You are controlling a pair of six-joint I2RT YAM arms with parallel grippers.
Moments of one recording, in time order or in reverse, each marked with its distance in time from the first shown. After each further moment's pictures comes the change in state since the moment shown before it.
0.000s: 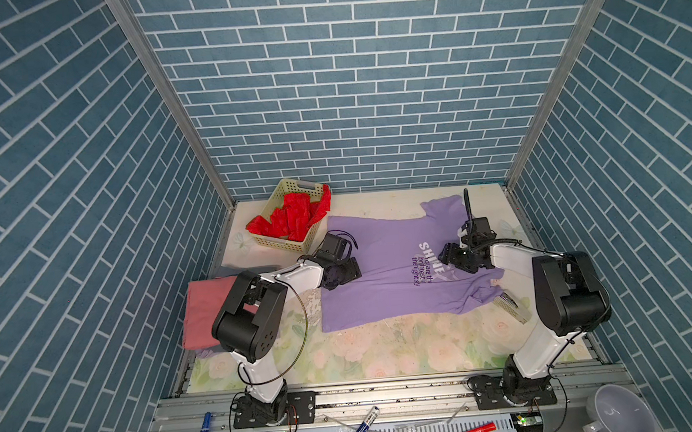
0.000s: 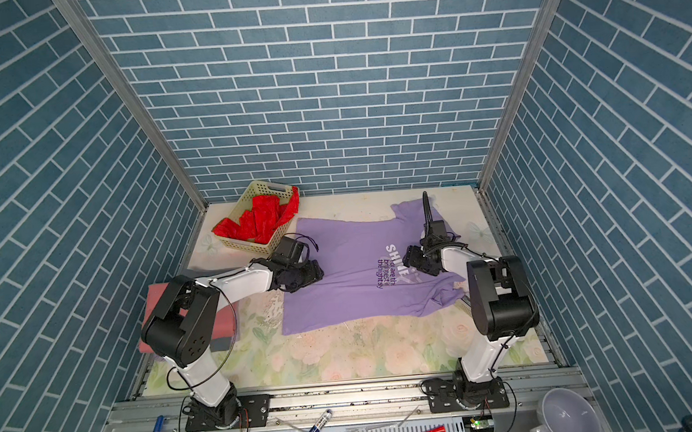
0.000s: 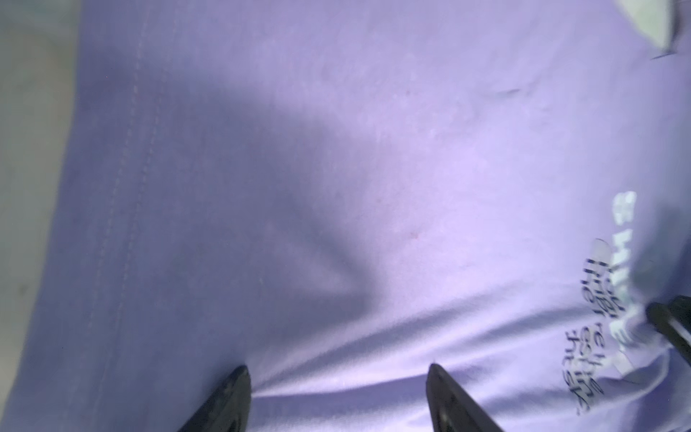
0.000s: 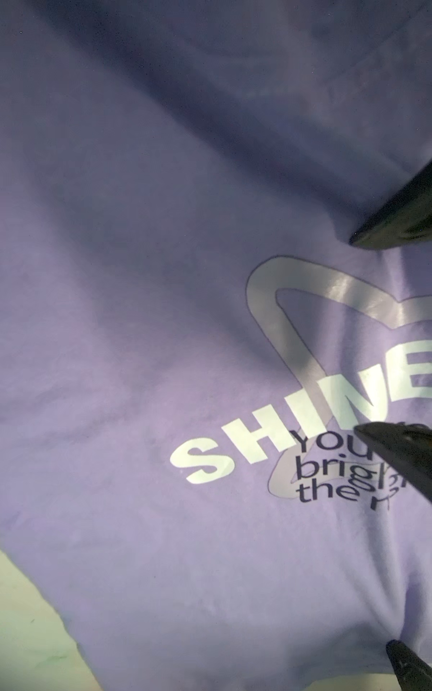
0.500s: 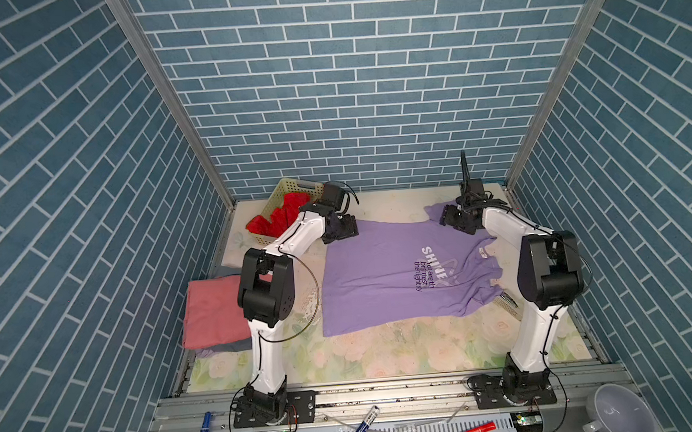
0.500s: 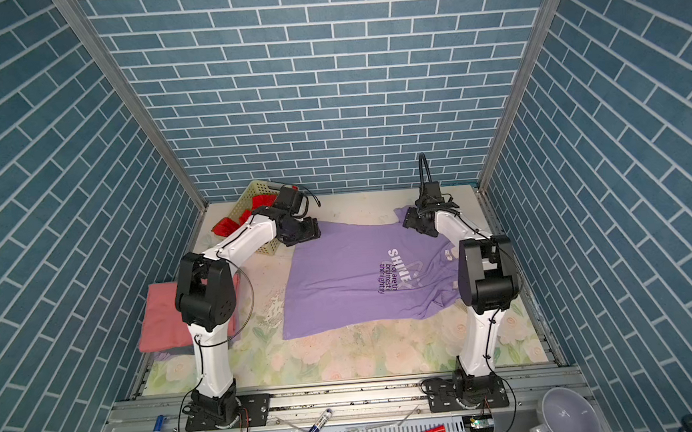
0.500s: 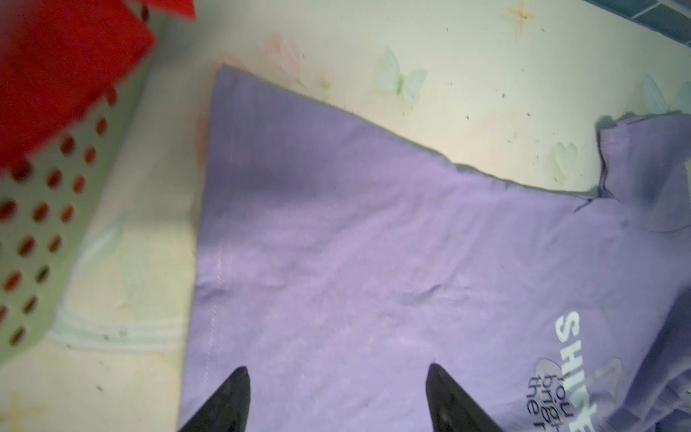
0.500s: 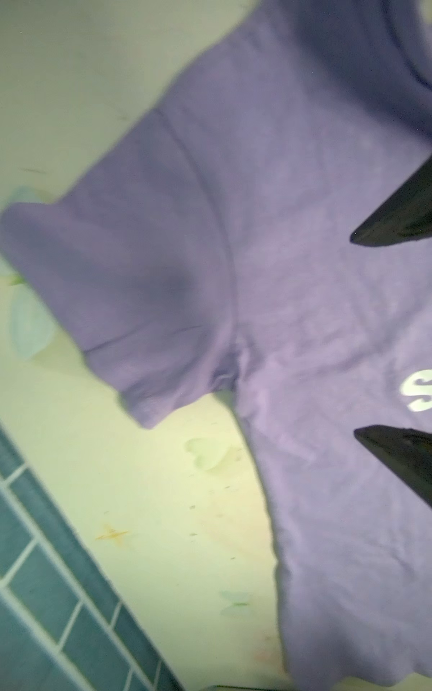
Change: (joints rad) left arm 0.116 0.336 0.777 -0.400 -0.040 0.260; right arm -0.006 0.289 0.624 -0.171 0.208 -0.018
